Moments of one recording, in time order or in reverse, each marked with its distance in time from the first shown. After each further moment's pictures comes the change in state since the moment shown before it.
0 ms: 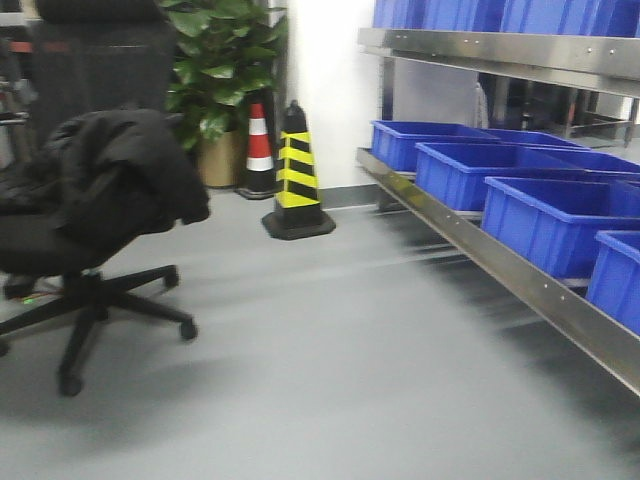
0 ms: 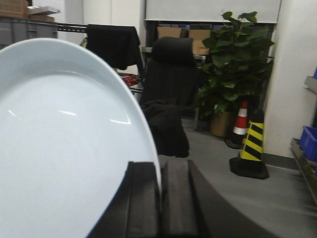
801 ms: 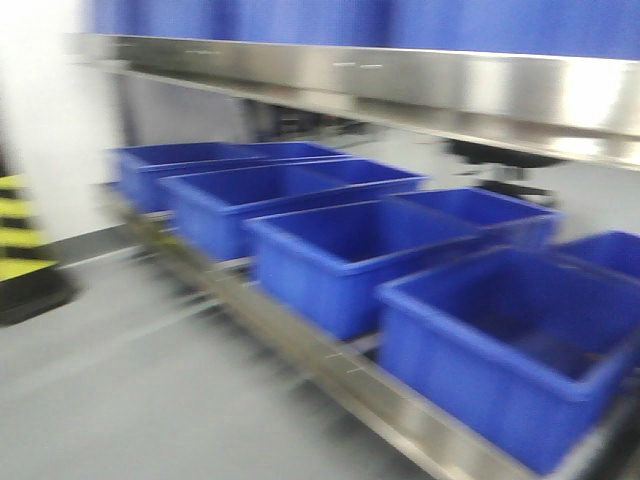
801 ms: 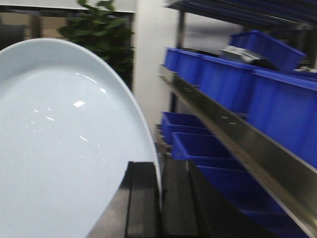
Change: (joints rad) left arm 0.000 0.000 0.000 0.000 0.000 0.000; right arm 0.000 0.000 0.000 0.000 0.000 0.000
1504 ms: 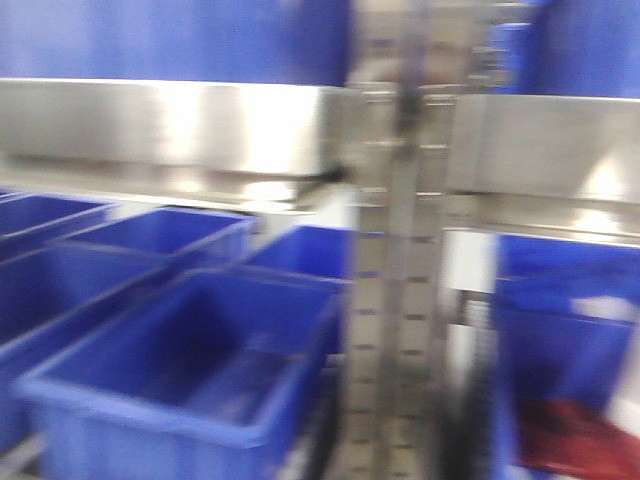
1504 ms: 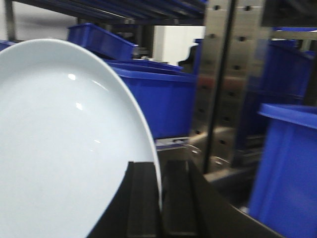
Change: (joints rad) left arm 0.000 0.000 0.000 0.000 0.000 0.000; right arm 0.000 0.000 0.000 0.000 0.000 0.000
